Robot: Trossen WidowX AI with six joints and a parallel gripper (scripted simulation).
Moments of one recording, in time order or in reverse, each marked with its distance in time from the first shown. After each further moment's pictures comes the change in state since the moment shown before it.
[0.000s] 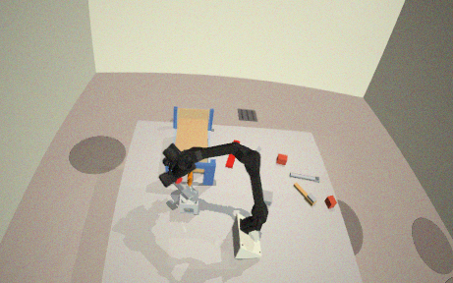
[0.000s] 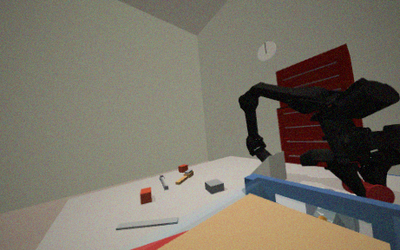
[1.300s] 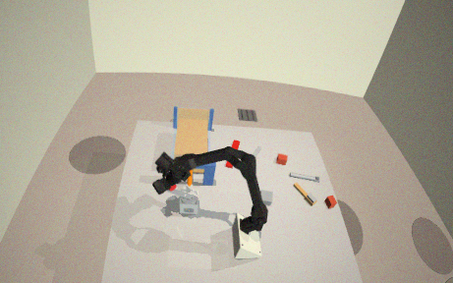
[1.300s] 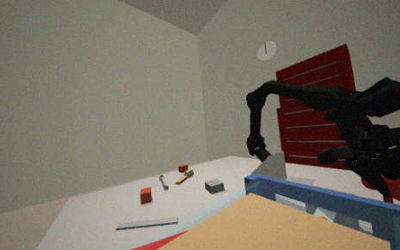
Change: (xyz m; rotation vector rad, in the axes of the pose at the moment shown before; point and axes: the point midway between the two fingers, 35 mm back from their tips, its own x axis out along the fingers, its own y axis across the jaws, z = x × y) arm -0.011 0.051 -0.014 0.007 -0.019 0.018
